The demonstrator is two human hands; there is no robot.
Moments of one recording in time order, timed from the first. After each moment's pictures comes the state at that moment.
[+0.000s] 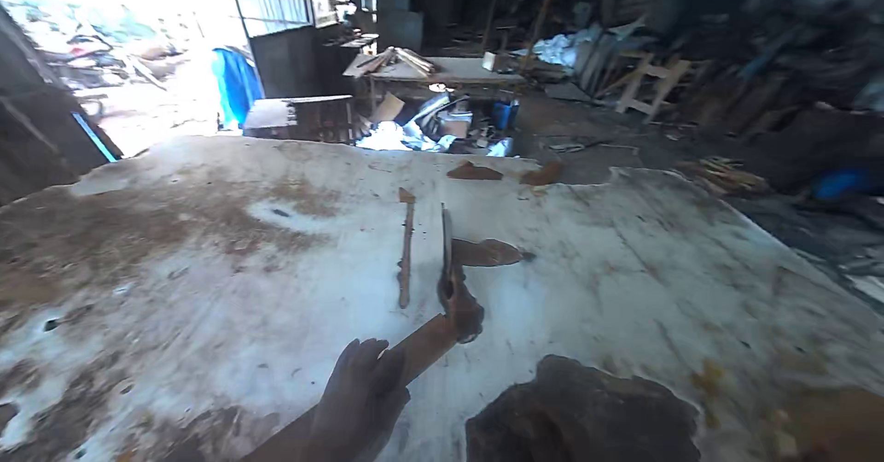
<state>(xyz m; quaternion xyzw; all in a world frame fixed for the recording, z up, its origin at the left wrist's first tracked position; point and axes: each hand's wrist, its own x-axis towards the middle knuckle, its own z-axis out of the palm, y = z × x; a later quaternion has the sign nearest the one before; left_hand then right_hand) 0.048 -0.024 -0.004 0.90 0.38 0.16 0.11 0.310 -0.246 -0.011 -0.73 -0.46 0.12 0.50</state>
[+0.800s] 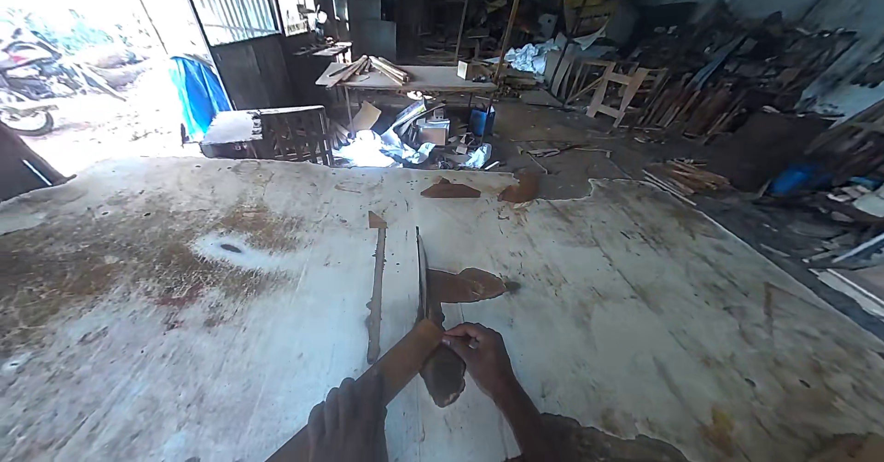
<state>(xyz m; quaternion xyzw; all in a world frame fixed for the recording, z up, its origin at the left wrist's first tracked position) 0.117 -0.012 -0.023 0.83 0.54 0.12 -0.06 0.407 0.004 -0.039 -0.70 -0.54 0.19 0.43</state>
